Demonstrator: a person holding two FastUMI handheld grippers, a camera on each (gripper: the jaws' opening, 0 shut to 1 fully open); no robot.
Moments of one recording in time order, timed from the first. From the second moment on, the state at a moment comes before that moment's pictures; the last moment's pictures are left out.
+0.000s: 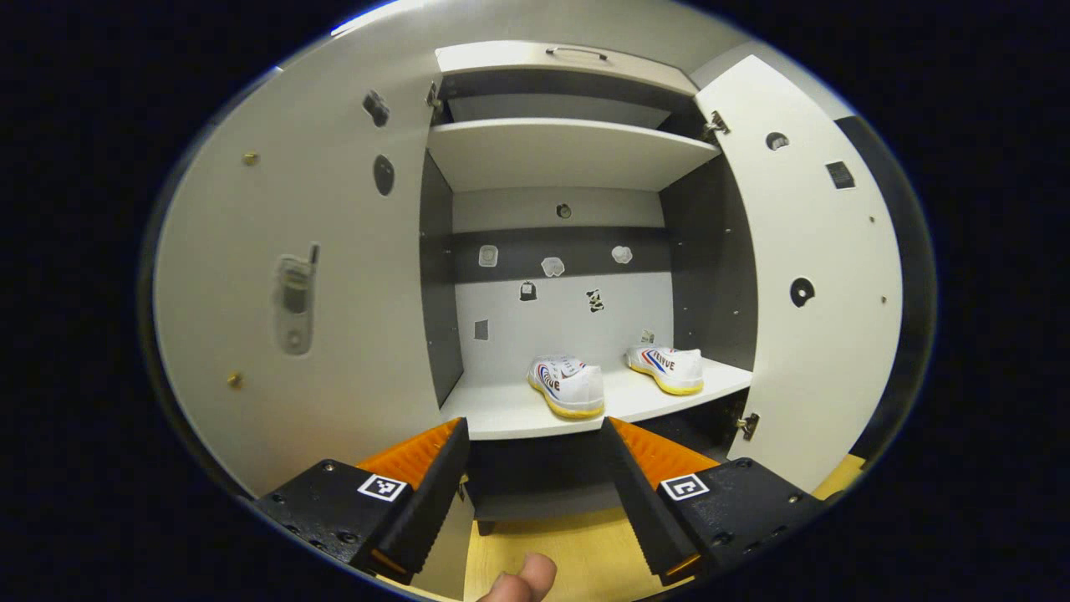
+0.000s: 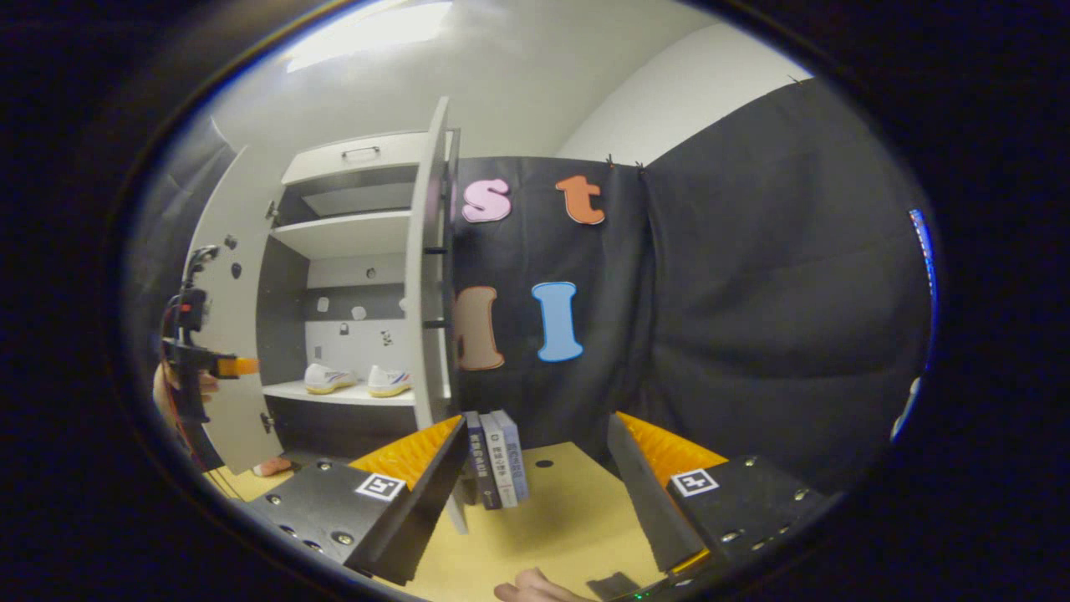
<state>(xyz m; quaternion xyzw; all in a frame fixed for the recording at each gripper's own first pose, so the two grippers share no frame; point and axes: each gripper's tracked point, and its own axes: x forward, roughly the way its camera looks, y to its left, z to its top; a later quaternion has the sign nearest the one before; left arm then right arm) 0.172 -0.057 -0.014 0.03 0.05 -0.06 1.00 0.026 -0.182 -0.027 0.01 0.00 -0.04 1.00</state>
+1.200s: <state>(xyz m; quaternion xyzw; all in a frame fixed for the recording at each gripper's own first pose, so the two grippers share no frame) -0.010 0.019 -0.026 -0.01 0.01 -0.14 0.99 0.247 -0.162 0.038 0.00 0.06 0.07 1.00</state>
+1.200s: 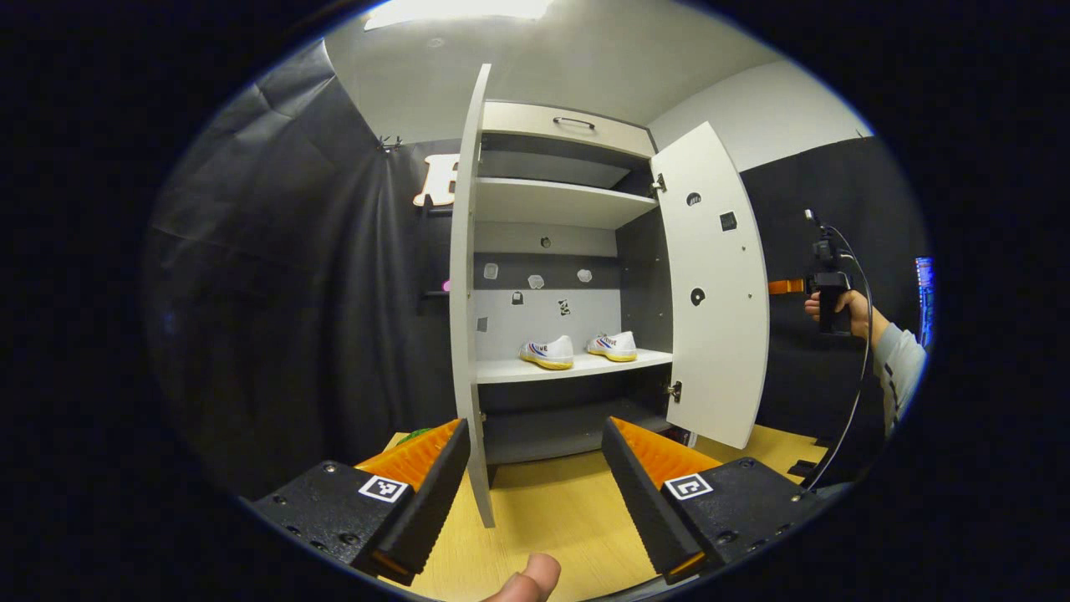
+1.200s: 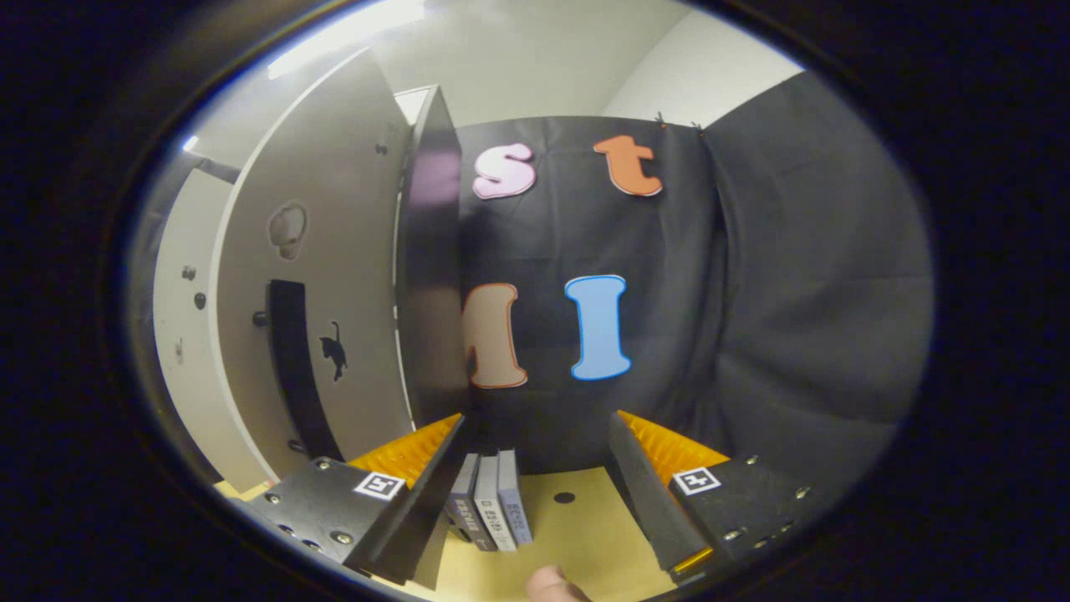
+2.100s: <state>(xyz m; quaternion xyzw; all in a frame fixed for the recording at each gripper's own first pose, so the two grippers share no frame) -0.017 0.101 -0.031 -0.04 0.01 -0.09 0.99 0.232 0.015 0.048 -0.06 0.06 0.13 0.99</state>
